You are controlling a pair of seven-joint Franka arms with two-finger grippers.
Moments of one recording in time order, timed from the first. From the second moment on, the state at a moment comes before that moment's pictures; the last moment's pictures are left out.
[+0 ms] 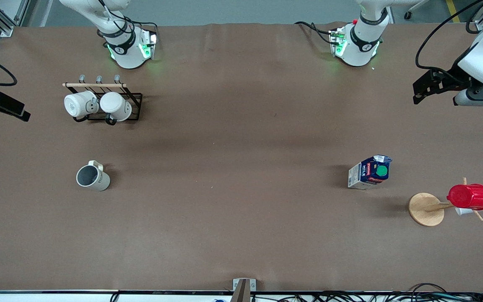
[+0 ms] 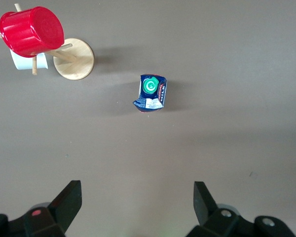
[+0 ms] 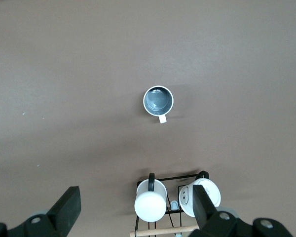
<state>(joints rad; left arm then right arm) 0.02 -0.06 -0.17 -1.59 0.01 1.54 -0.07 -0.07 0.09 0.03 -1.38 0.03 1.44 0.11</state>
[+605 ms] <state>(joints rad) 0.02 0.00 -0.16 -1.61 0.01 1.59 -0.07 -0.07 0.09 0.02 -1.39 0.03 1.42 0.06</state>
